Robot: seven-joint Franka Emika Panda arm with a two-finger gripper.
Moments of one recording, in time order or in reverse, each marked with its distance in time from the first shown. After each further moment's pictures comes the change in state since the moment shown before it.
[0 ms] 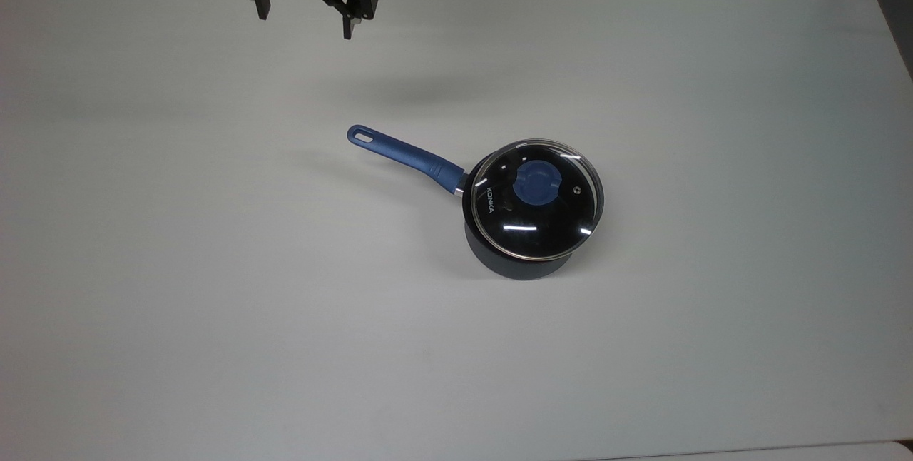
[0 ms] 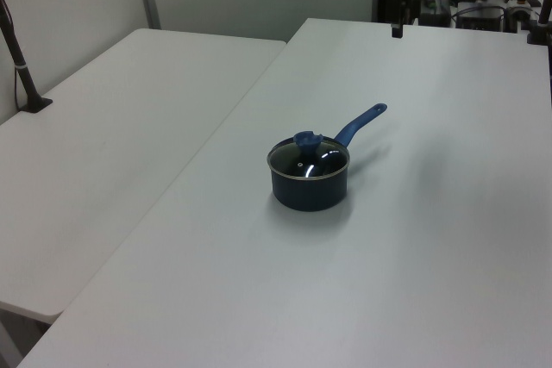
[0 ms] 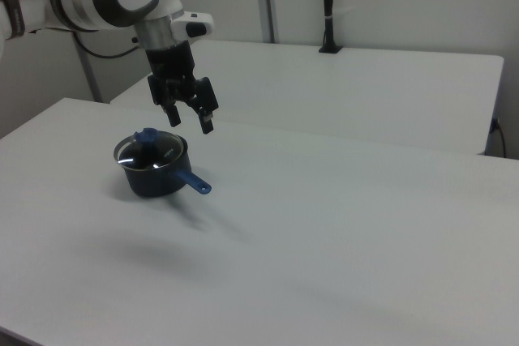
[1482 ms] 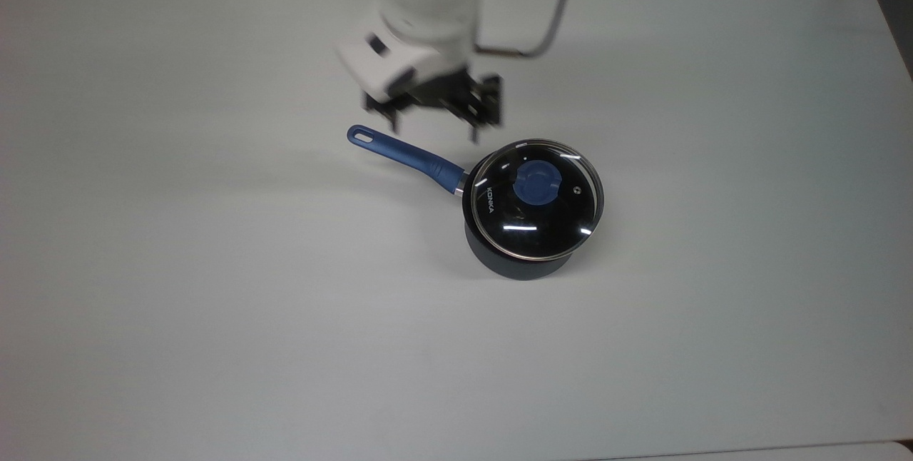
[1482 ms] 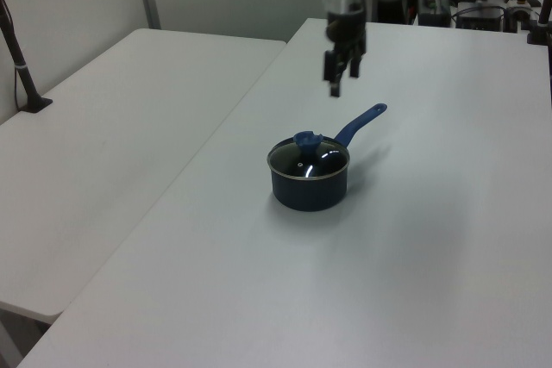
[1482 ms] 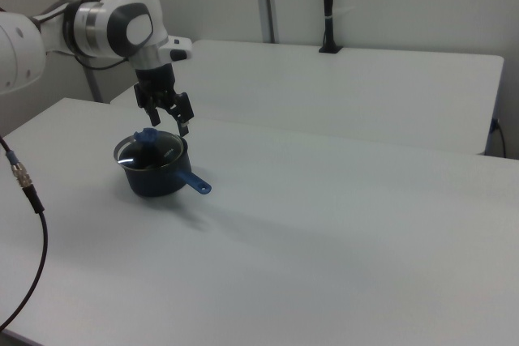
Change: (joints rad) arm 0.170 0.298 0.015 0.184 0.128 0.163 0.137
